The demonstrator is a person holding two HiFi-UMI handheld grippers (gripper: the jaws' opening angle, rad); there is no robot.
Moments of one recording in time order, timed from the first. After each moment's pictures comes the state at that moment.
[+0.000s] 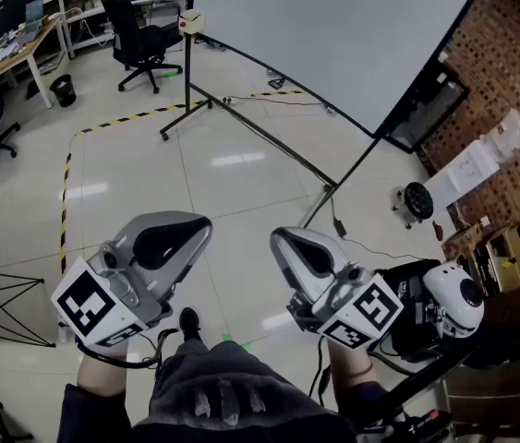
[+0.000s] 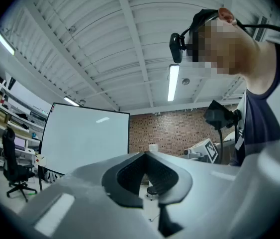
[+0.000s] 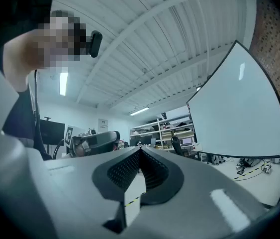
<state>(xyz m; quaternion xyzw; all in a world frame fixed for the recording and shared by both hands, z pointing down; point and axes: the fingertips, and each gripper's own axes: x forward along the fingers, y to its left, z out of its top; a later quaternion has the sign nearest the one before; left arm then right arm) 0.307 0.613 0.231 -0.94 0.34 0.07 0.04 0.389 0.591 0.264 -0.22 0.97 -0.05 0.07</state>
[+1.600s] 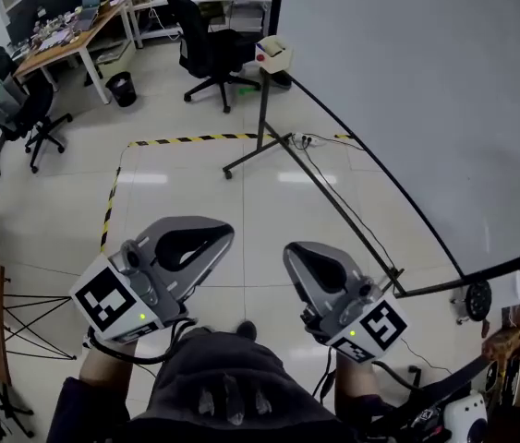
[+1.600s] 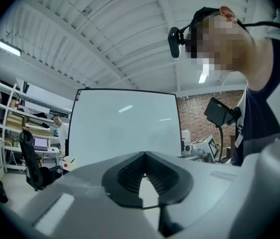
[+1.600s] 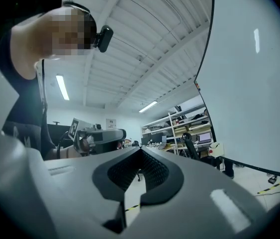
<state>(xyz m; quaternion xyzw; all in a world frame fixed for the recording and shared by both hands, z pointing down) 0.122 0.191 0.252 -0.90 0.44 0.00 0.00 0.189 0.170 0.290 -0.11 0.99 -0.08 0.07</state>
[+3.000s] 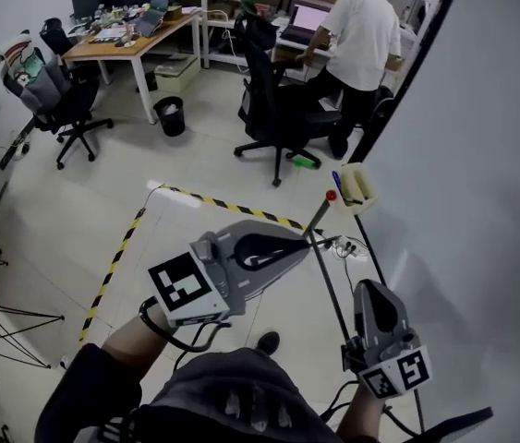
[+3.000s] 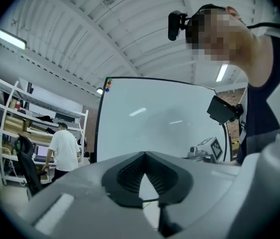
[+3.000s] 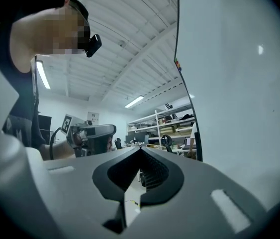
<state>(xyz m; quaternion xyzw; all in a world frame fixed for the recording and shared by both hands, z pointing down) -0.110 -0.228 0.238 -0.89 0.46 0.02 0.03 -0.011 -0.263 0.284 -0.17 0.98 -0.06 0.04</state>
